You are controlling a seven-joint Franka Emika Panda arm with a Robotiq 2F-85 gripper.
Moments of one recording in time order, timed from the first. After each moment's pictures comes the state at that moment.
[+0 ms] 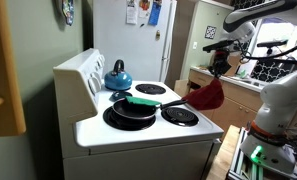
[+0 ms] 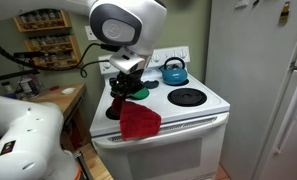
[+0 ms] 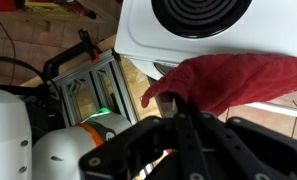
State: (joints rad) arm -0.31 -0.72 -0.04 -2.59 0.37 1.56 1.60
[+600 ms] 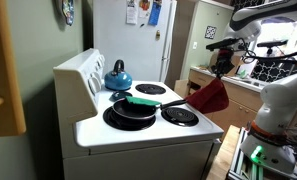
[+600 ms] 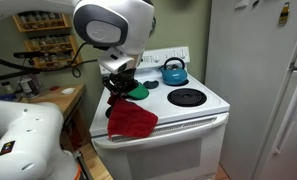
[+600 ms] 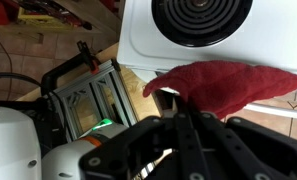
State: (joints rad) arm -0.31 -0.84 -0.03 -2.65 0.40 1.56 1.66
